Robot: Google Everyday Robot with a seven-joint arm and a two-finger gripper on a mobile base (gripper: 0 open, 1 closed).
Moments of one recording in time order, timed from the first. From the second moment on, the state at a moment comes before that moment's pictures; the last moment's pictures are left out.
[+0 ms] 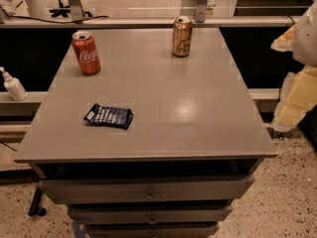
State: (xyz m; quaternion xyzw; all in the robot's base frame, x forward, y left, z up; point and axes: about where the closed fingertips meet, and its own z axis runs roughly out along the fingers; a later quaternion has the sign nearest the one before) arm 0.438 -0.217 0.977 -0.60 0.78 -0.03 0.16
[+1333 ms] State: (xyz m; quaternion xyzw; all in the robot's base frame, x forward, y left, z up) arm 0.451 -0.148 0.939 -0.61 0.75 0.04 0.25
